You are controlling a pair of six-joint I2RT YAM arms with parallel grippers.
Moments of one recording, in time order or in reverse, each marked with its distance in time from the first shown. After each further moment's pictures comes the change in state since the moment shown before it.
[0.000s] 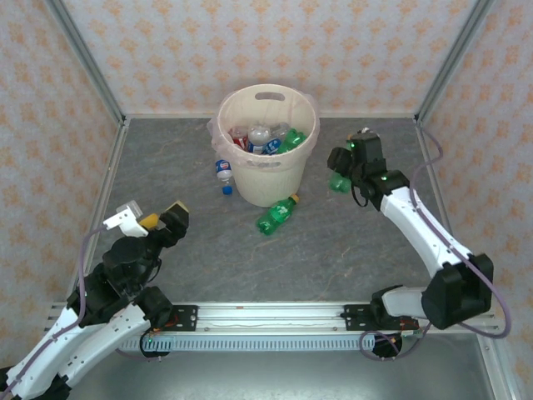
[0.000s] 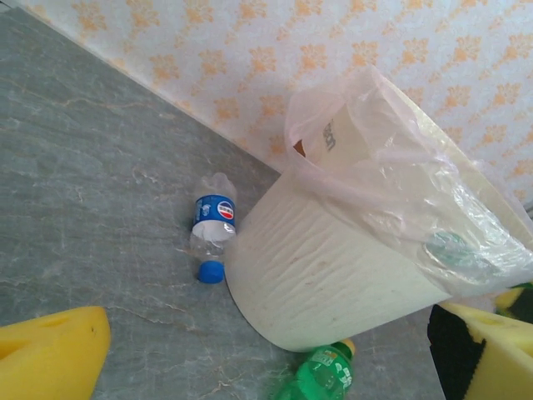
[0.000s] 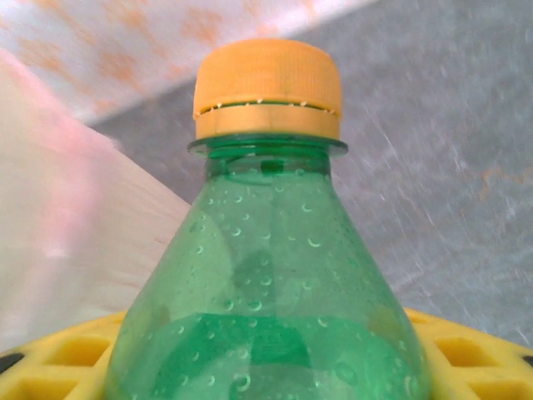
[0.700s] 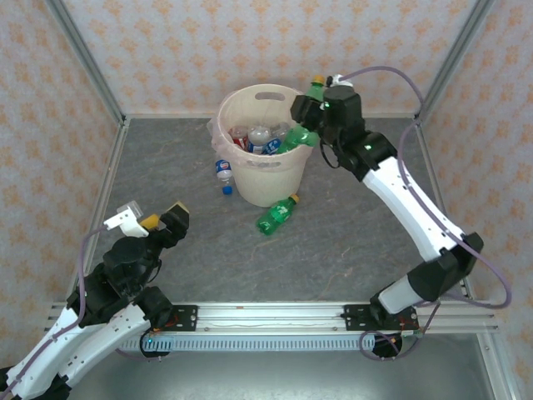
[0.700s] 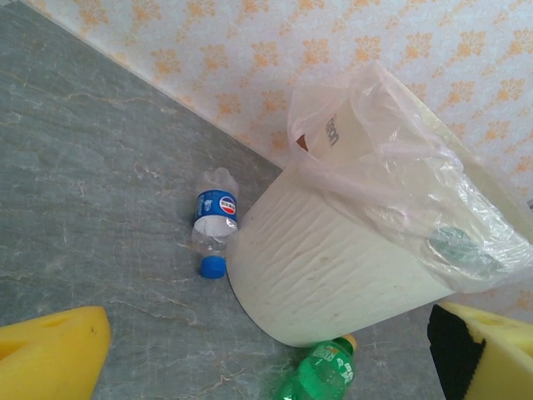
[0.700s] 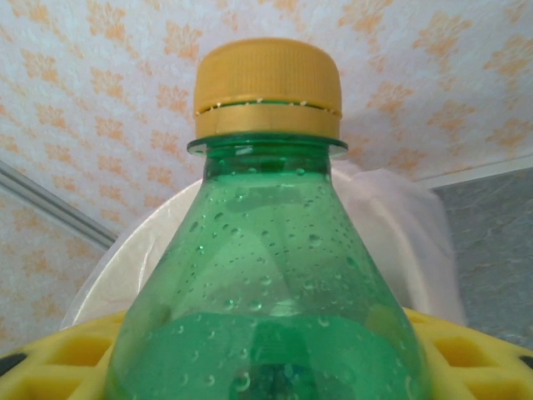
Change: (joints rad) left arm 0.000 0.000 0.000 -0.018 0.016 -0.006; right arm 0.233 0.270 0.582 -0.037 0.068 0.026
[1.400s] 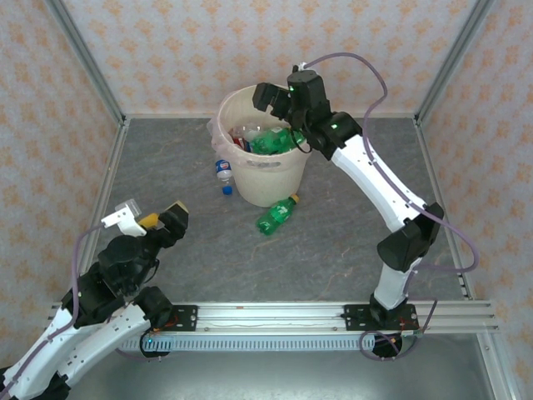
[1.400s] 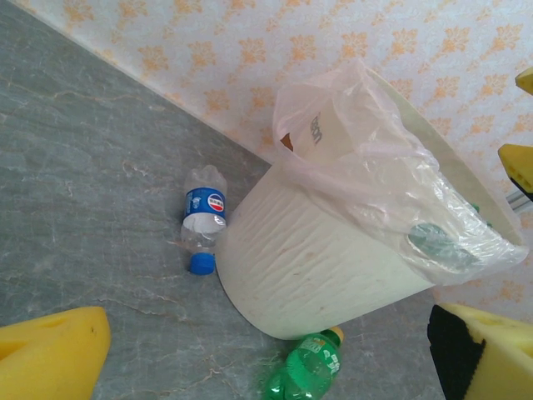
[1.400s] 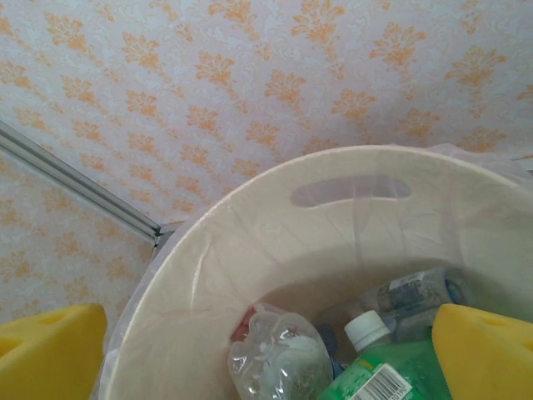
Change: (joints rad) left arm 0.000 0.026 0.058 -0.027 0.032 0.002; right arm 0.061 0.227 0.282 -0.082 -0.030 0.038
